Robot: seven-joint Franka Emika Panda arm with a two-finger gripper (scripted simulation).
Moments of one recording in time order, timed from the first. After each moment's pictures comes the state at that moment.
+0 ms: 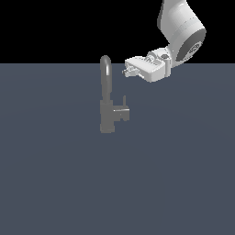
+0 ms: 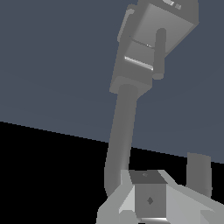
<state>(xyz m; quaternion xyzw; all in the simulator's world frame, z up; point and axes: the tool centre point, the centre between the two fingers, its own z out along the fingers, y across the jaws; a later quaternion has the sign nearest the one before) 0.076 -0.033 0.250 -0.69 0.40 0.45 0.39</state>
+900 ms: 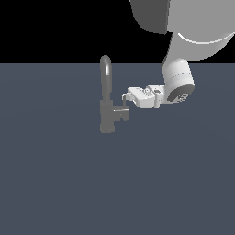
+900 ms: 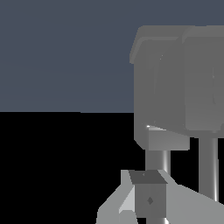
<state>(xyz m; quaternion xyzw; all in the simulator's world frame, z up) 0.109 -0.026 0.148 -0.54 0.47 0.53 0.46</state>
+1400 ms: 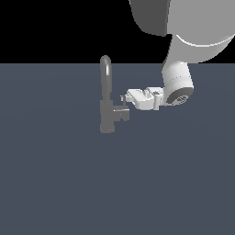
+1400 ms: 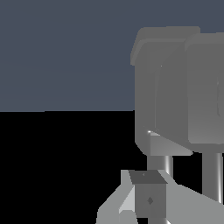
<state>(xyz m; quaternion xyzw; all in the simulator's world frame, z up) 0.109 -0.024 0.142 -0.53 0.47 0.53 0.46</state>
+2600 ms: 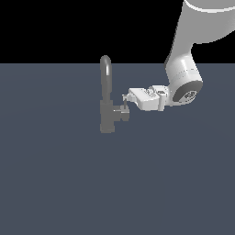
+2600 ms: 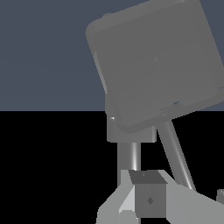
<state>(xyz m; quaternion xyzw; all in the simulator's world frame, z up) 0.070 -0.029 0.156 -0.53 0.47 0.53 0.47</state>
